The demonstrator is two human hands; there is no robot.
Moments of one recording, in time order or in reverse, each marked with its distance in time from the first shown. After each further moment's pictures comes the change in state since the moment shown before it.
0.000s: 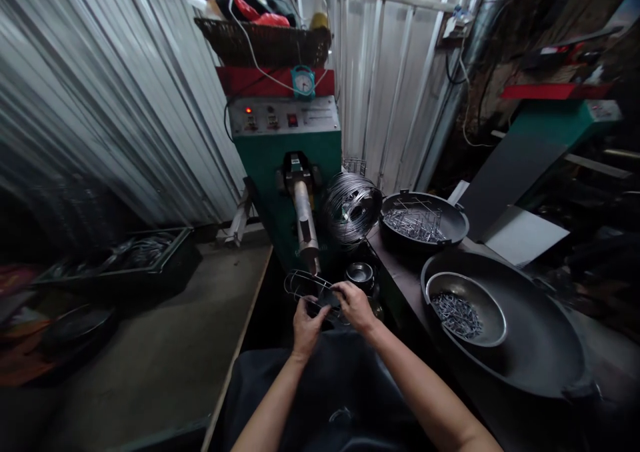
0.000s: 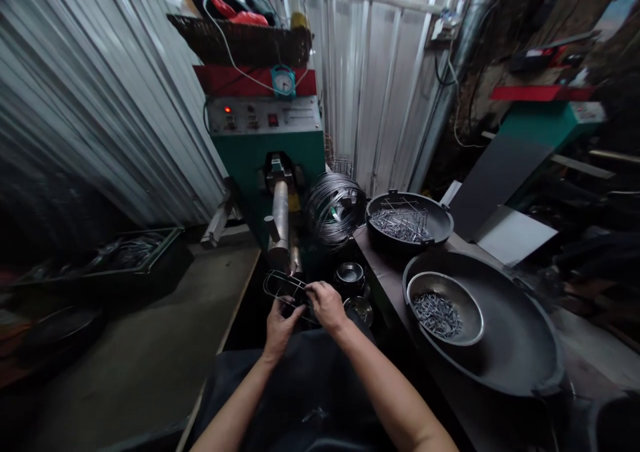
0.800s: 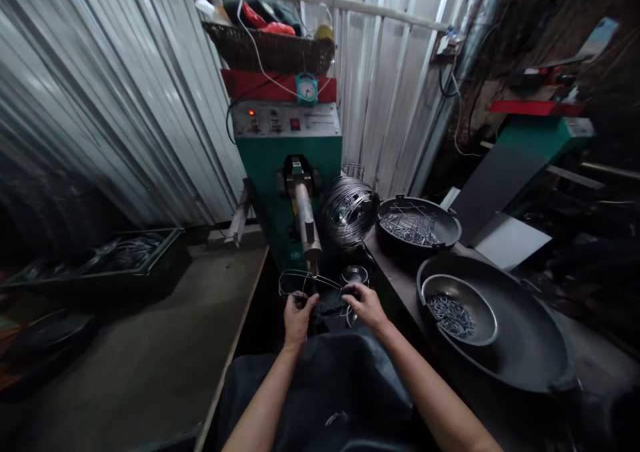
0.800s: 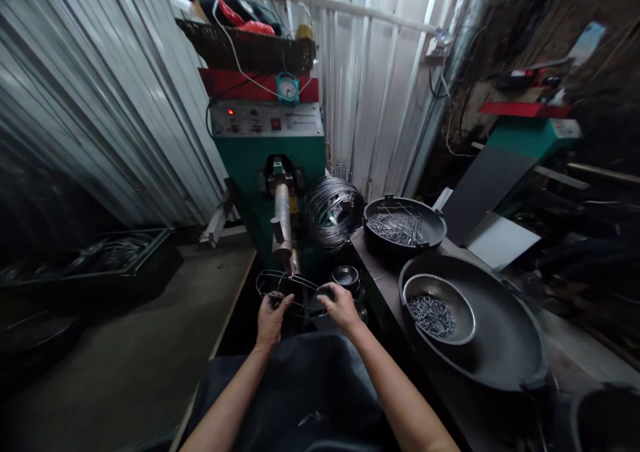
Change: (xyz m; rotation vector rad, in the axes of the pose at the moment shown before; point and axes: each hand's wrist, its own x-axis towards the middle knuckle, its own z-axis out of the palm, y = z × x) left_hand 0.024 -0.005 -0.007 -0.145 0.048 -0.026; right_hand -0.005 0.015 -0.016 0.088 0.065 0.158
